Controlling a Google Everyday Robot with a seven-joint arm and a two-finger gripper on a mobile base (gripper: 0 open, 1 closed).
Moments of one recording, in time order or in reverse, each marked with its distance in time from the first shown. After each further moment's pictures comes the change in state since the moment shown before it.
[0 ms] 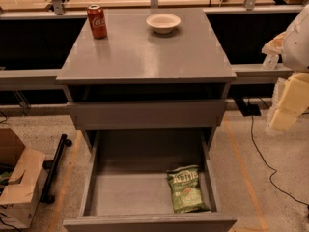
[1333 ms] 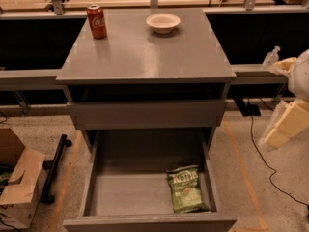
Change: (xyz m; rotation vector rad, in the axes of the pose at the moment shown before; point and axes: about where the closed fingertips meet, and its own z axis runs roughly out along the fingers) arm 0.019 0.006 0.038 0.037 -0.162 0.101
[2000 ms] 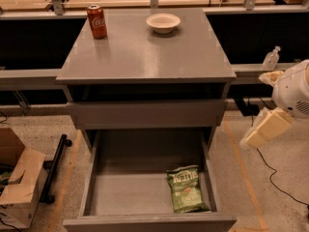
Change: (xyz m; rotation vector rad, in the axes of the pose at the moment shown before) arm 0.007 -0.014 0.047 0.047 -0.094 0.089
